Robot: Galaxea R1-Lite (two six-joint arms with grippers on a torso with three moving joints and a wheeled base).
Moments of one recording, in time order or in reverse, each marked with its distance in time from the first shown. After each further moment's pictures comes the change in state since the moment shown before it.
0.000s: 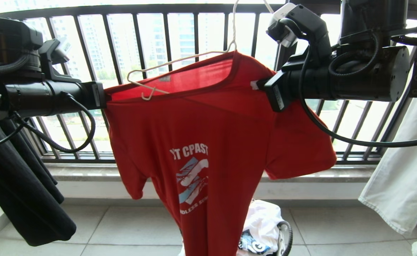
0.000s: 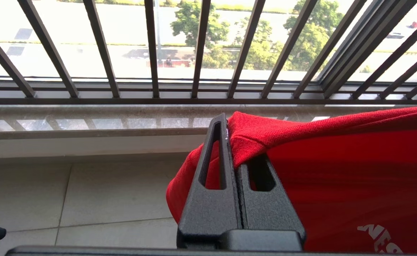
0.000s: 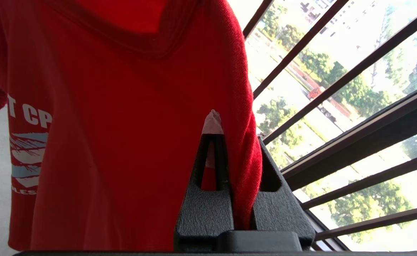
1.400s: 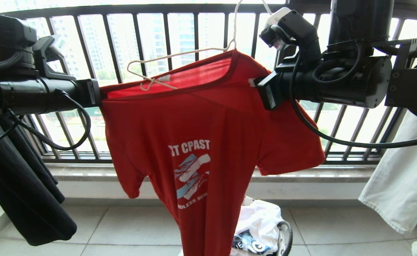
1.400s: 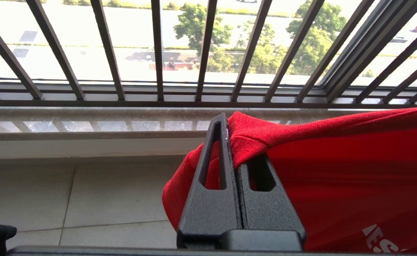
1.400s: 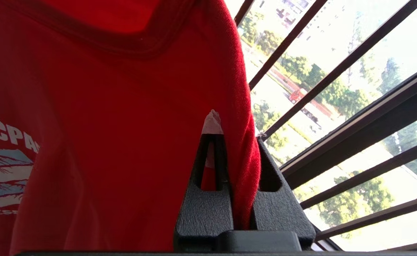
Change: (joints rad) left arm 0.021 -0.006 -0.015 0.013 -0.005 0.007; right arm 0.001 0.031 0.050 -0.141 -0.071 0.000
